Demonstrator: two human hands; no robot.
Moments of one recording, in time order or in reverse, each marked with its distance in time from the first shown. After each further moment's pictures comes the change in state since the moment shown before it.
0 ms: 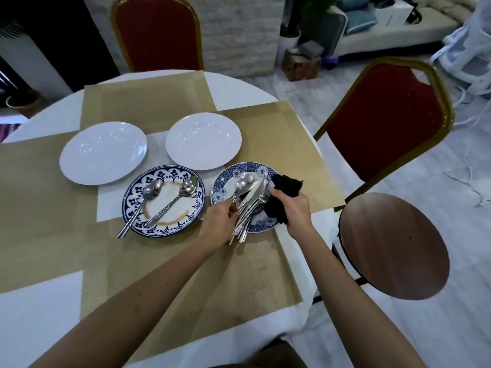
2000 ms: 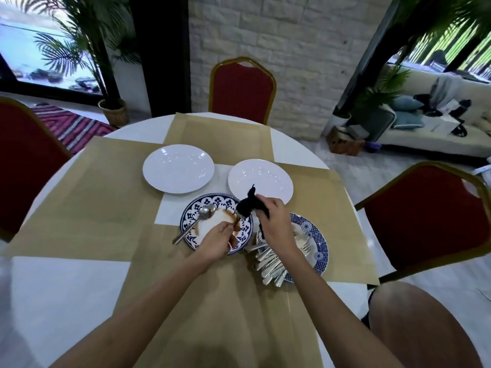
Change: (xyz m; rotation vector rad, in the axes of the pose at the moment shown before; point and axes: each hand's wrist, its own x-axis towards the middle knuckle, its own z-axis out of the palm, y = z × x) left_hand -0.036 -0.047 -0.100 -0.805 0.031 -0.307; right_hand -0.055 -0.042 0.142 -0.819 -0.347 -0.861
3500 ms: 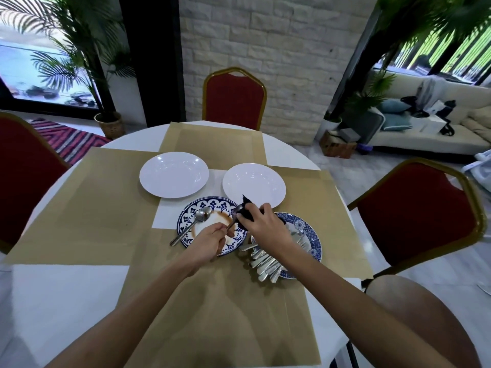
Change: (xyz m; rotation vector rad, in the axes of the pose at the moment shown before) left_hand -0.024 0.006 -0.011 -0.027 -0.079 0.052; right_hand -0.021 -0.005 -0.019 -0.893 -0.152 -0.597
